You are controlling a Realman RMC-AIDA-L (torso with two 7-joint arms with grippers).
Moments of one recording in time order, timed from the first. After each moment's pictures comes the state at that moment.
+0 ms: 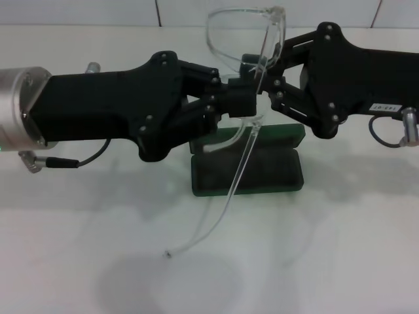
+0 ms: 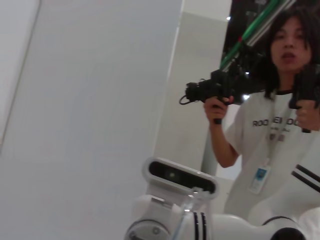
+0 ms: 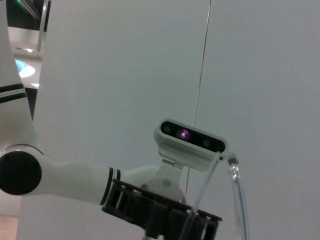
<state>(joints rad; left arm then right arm) -0.46 -2.08 1.14 1.00 1.33 1.87 -1.67 0.42 2.03 -1.31 -1.06 -1.22 -1.60 1.26</state>
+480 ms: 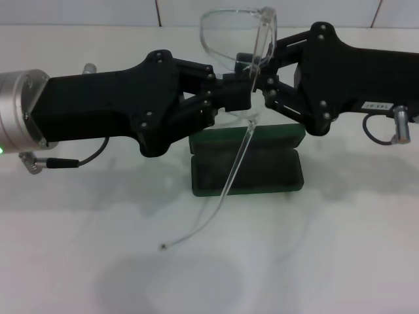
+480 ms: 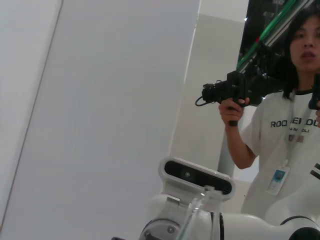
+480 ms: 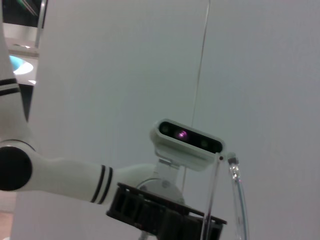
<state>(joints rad) -0.43 -2.08 1.14 0.99 1.33 1.84 -1.64 0.43 2.03 -1.33 -1.06 -1.21 -1.57 1.25</state>
